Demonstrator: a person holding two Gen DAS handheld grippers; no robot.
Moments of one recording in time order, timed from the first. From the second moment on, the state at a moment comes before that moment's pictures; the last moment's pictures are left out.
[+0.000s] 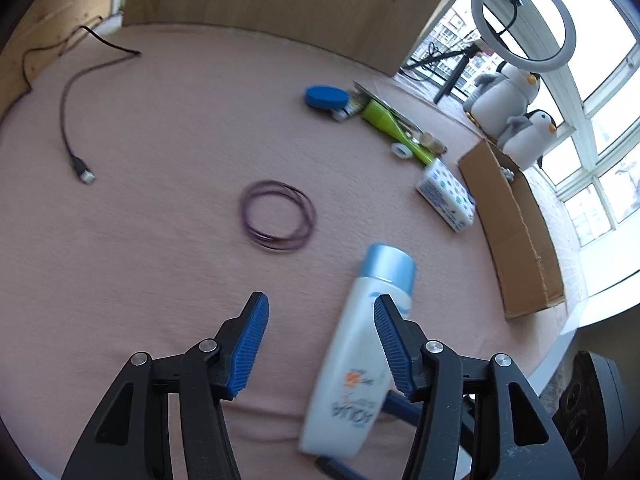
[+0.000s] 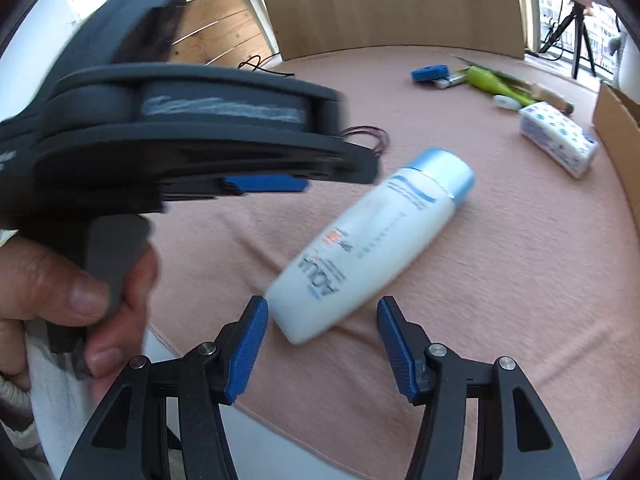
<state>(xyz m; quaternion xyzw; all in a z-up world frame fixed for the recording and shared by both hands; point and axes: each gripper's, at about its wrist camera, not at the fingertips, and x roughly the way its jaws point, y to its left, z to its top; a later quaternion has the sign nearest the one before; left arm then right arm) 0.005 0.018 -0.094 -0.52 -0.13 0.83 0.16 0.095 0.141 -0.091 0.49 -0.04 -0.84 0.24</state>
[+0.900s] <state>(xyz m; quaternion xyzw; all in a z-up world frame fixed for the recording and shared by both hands) 0.012 -0.002 -0.076 -0.50 -0.13 0.85 0.14 0.085 0.158 -0.071 0.48 0.02 -0.85 0.19</state>
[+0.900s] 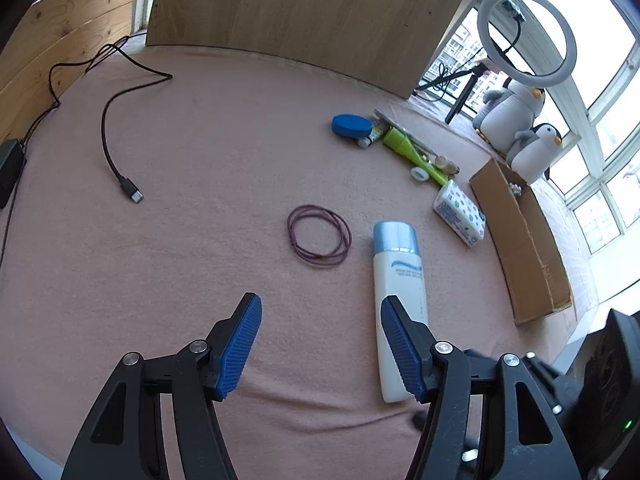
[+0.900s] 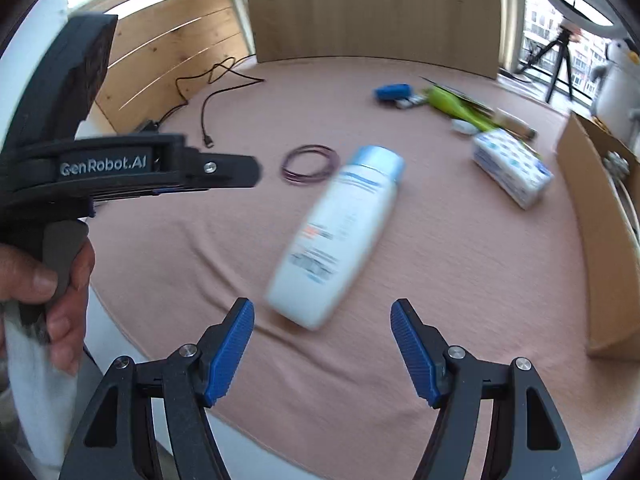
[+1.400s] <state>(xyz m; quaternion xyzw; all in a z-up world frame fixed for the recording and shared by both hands) -0.012 0.052 -0.094 -0.52 -0.12 0.82 0.18 0.096 0.169 -0.093 0.46 0.08 -0.87 0.16</state>
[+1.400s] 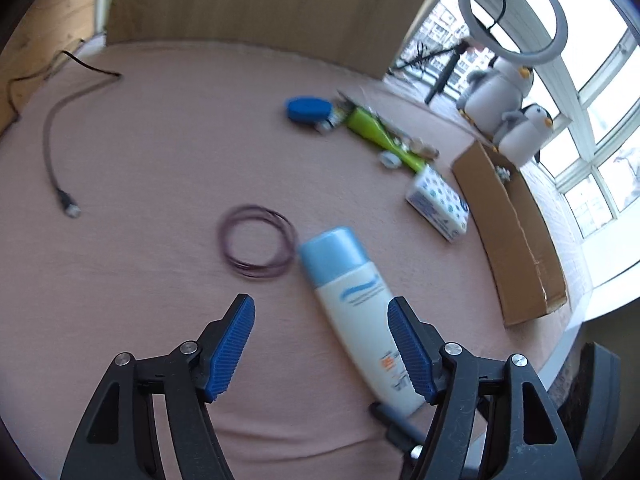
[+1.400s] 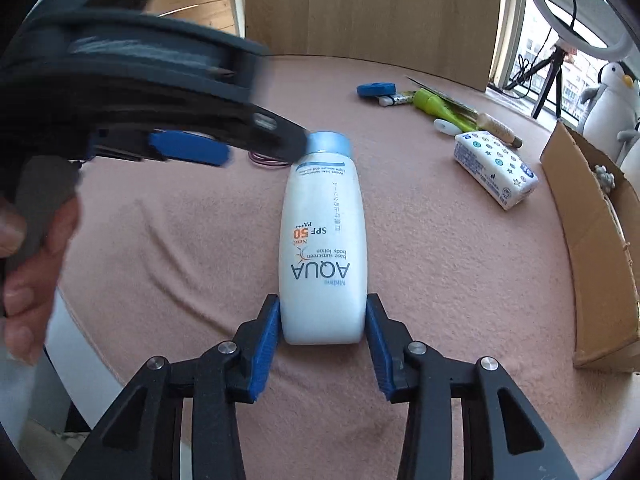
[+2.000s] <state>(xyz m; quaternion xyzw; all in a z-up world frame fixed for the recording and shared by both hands) -0.028 0.081 -0.095 -0.54 -0.14 0.81 0.18 0.107 0.174 -0.082 0.42 0.08 -0.89 0.18</state>
